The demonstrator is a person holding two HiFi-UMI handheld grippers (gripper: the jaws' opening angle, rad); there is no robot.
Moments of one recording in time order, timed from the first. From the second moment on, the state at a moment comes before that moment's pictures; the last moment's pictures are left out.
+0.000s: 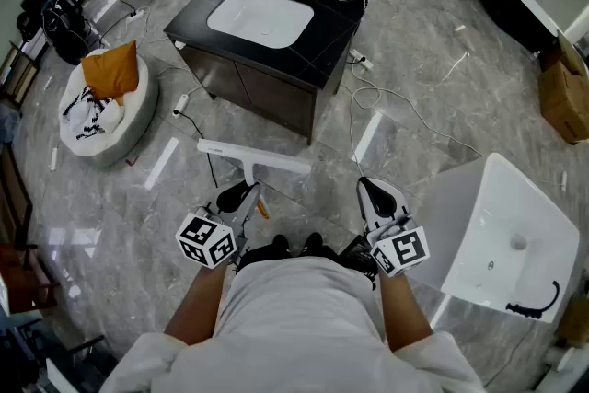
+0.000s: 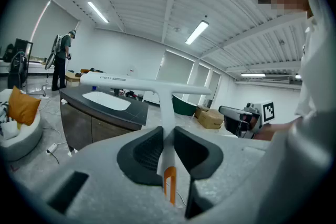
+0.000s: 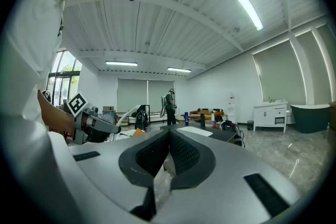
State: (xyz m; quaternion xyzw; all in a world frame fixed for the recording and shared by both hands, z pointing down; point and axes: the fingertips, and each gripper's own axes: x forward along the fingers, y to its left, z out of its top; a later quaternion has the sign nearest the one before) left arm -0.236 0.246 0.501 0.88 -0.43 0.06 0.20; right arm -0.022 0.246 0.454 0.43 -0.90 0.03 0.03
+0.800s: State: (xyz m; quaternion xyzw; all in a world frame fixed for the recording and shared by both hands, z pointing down) left arm -0.212 0.231 0.502 0.88 -0.43 0.05 0.21; right arm 0.011 0.240 0.462 0.43 -0.90 0.06 0.00
